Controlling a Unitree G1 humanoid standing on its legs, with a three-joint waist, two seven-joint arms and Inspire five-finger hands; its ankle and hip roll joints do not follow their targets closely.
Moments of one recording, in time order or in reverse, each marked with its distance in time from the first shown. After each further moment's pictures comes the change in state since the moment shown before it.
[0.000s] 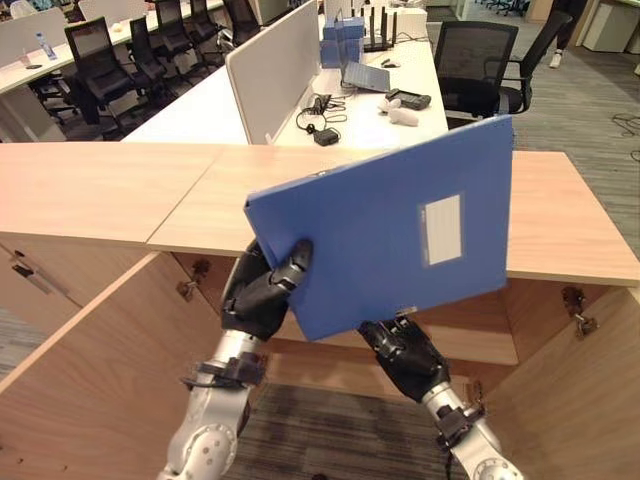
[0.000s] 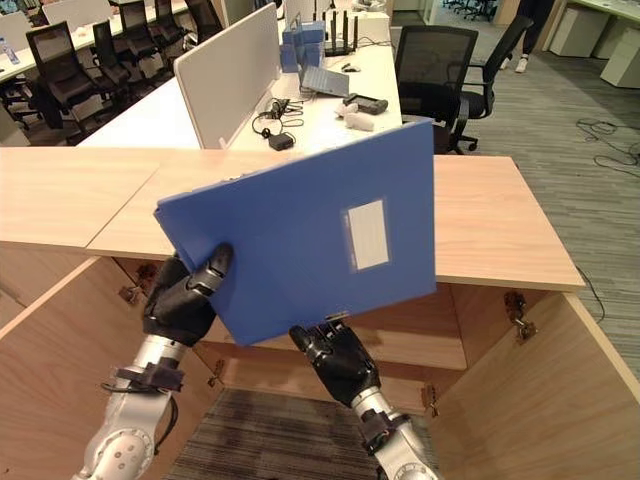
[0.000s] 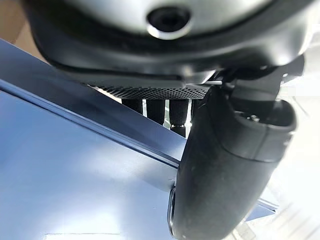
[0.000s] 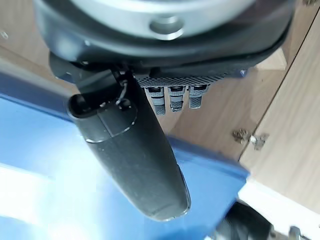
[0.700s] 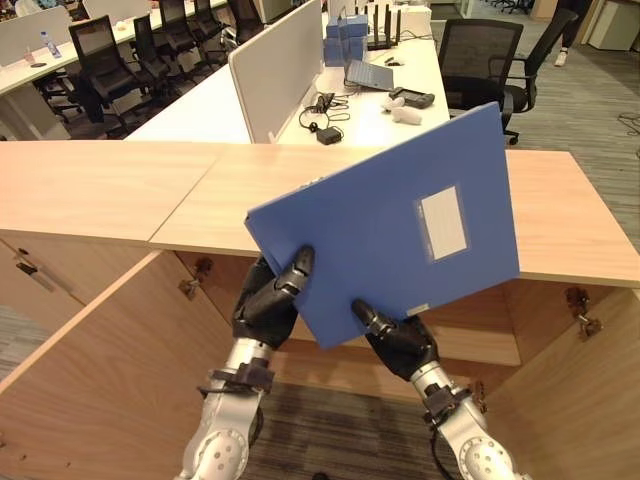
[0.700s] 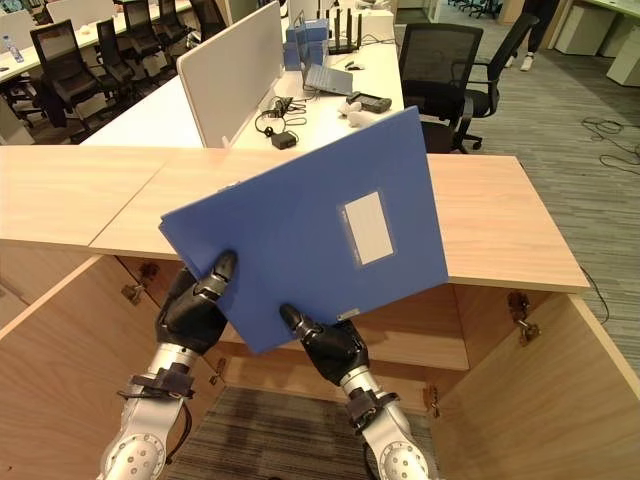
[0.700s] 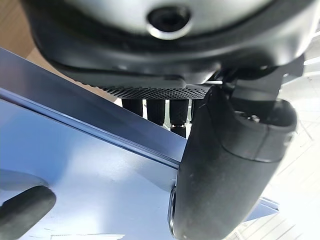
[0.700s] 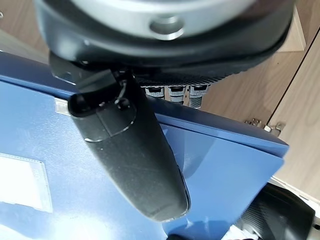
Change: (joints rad) left arm 0.018 -0.047 0.000 0.052 -0.041 -0.004 0.001; right arm -0.073 0.024 0.010 0.000 0.016 -0.039 -0.099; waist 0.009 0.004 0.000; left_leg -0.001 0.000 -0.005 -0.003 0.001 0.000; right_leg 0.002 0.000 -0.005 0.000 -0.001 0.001
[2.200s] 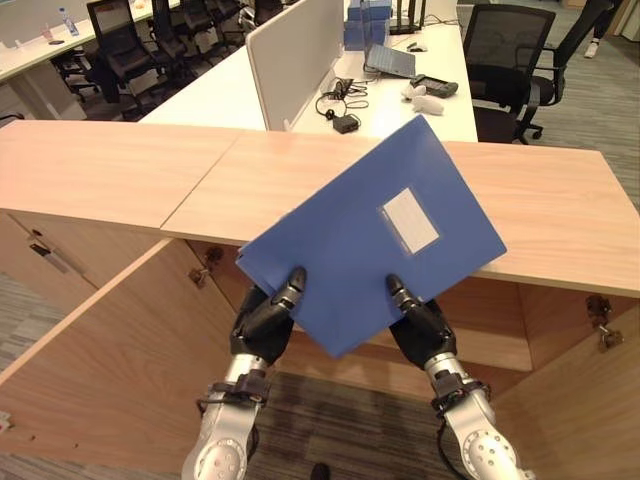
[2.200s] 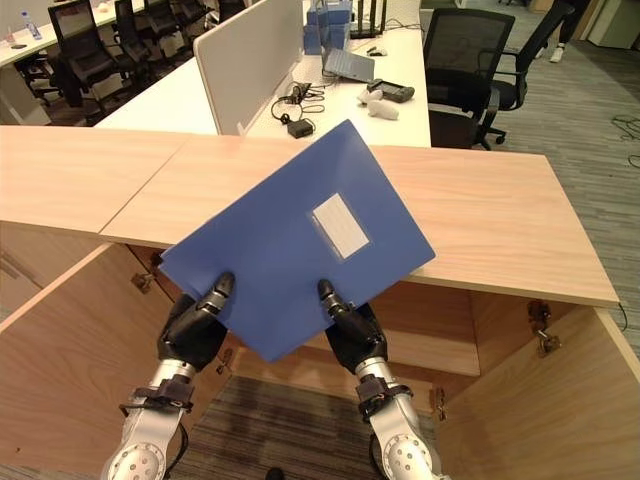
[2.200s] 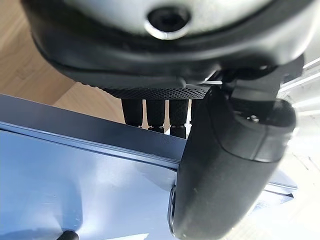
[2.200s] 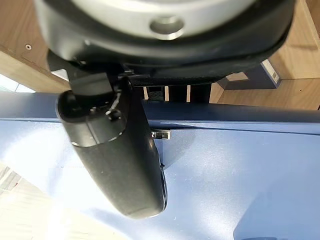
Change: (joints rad) left arm 0.045 -0.030 0.046 0.098 0.019 0.038 0.003; right arm 0.006 0.038 -0.094 0.005 -0.032 -0.039 -0.098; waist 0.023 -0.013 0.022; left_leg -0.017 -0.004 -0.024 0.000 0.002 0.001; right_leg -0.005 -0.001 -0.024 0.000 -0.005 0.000
